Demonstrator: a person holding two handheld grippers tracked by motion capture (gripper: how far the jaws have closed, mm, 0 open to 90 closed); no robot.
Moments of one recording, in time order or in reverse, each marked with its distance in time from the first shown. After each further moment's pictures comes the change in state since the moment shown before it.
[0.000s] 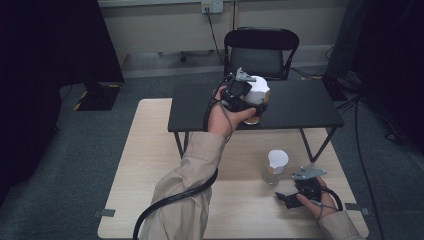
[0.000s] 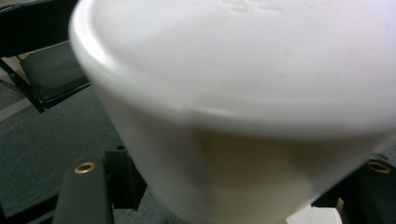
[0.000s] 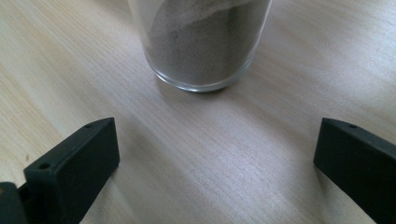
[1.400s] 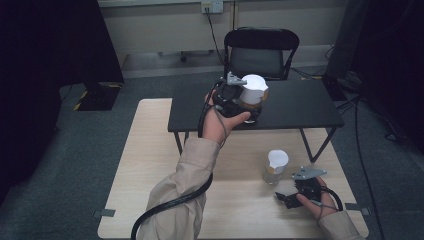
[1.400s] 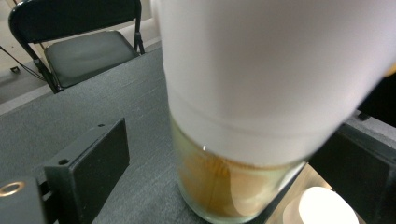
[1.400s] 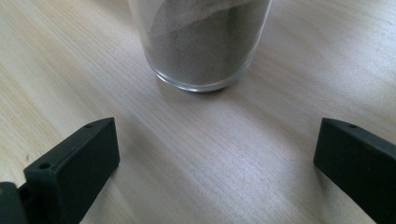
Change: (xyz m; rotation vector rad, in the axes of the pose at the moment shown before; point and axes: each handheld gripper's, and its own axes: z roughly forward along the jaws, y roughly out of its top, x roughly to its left) left arm -0.003 -0.020 -0.010 -0.014 0.064 -0.061; right arm 0.000 0.000 0.000 0.000 0.000 0.001
